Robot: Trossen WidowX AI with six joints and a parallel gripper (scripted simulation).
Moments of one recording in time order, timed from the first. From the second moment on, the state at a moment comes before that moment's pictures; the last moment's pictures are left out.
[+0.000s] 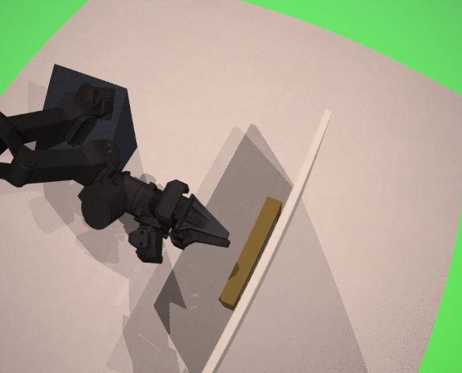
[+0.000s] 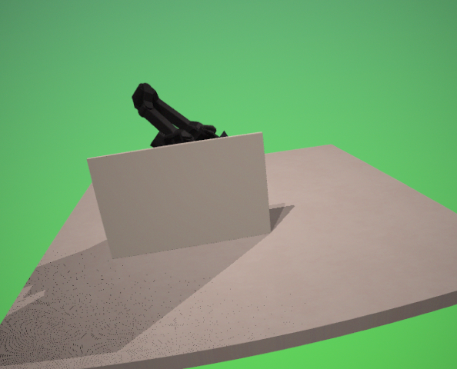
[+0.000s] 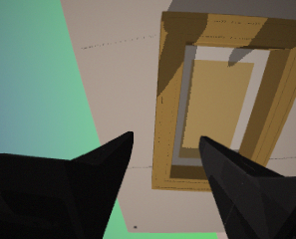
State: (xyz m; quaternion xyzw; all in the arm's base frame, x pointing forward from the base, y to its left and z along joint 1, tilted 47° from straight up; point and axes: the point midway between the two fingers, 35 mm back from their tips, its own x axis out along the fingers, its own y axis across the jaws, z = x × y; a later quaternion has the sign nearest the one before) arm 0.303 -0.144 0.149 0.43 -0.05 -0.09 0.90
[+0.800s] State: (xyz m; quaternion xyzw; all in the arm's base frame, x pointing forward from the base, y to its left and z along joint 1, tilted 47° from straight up) arm 0.337 -0.151 0.149 0.43 -0.05 -0.09 0.90
